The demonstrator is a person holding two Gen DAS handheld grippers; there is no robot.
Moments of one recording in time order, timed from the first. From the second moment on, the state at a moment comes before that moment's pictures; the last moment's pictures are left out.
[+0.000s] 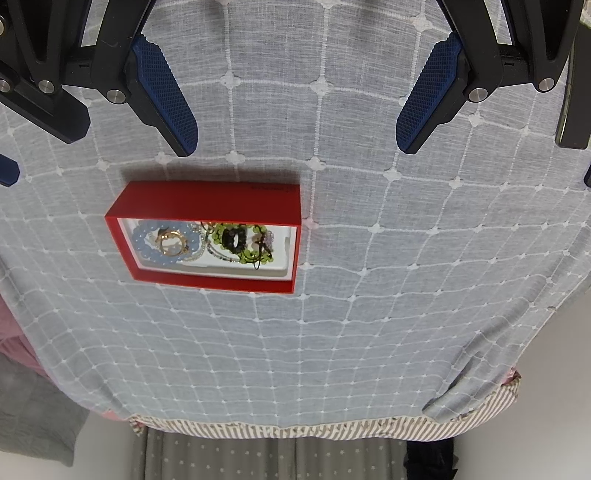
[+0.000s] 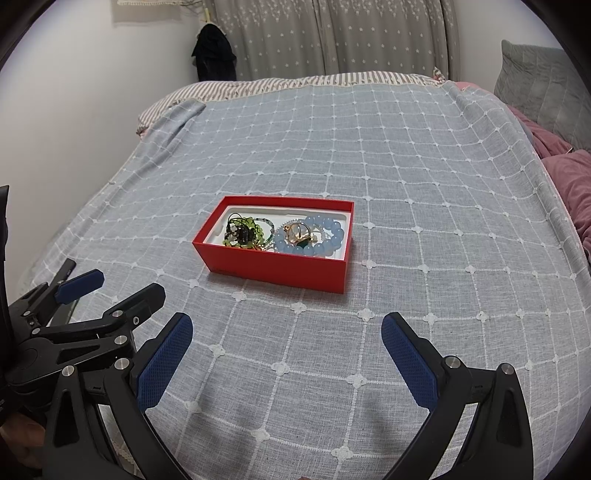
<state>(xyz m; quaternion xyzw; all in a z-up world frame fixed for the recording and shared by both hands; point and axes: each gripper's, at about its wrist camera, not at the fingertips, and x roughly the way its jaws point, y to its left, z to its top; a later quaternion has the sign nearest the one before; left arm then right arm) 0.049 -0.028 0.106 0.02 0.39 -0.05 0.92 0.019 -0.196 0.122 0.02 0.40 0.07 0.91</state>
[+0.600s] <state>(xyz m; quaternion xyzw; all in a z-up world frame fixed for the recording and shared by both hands) 0.048 -0.026 0.108 0.03 0.38 -0.05 0.92 0.019 -0.196 0.122 0.02 0.40 0.07 0.91</state>
